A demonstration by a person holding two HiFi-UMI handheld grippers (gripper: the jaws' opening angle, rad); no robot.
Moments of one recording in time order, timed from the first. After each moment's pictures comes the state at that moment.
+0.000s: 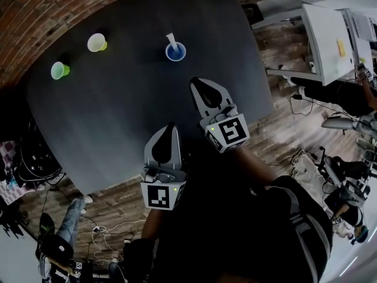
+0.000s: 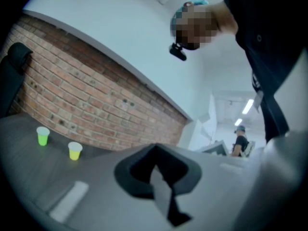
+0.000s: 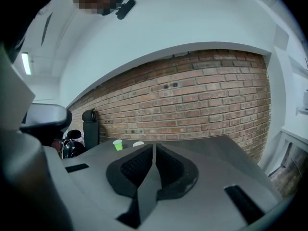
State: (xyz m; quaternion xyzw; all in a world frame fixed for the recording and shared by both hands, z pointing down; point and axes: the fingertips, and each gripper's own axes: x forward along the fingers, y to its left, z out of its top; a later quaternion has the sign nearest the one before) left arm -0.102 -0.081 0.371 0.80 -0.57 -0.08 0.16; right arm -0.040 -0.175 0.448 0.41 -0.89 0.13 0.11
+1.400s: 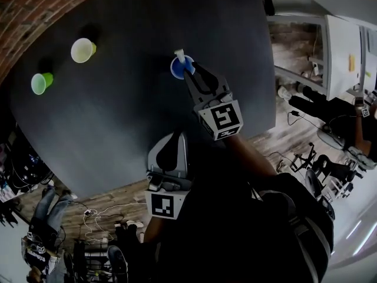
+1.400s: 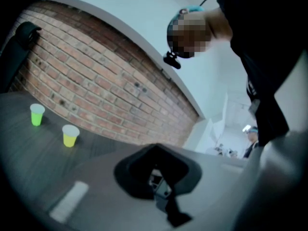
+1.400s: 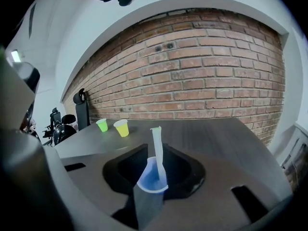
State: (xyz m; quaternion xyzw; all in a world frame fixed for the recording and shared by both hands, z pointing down) left arm -0.106 -0.175 0.434 0.77 -0.58 -0.08 0.24; right arm -0.064 -0.286 0.573 0.39 -0.88 0.18 0.21
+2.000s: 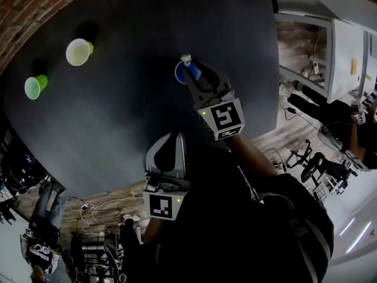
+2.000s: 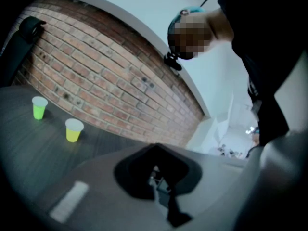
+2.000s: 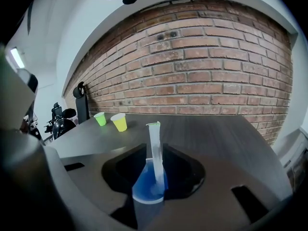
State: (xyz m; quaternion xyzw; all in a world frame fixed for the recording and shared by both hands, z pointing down) left arm -0.122 -0.194 0.462 0.76 -0.59 -0.08 0.26; right arm -0.079 -0.306 0.594 0.37 -0.88 0.17 0.24
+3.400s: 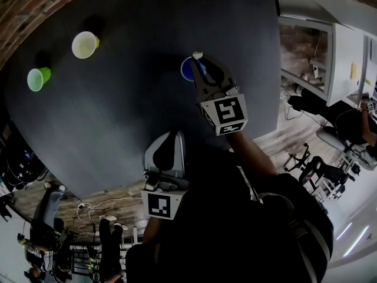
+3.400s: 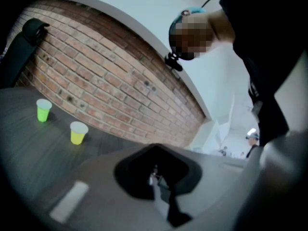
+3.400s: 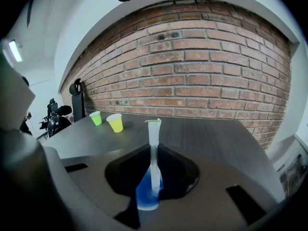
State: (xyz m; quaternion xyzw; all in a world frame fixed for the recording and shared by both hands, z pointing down) left arm -0.136 -0.184 0.458 0.75 -0.60 -0.09 0.26; right arm -0.080 -0.315 0.590 0.39 -0.87 0.16 0.26
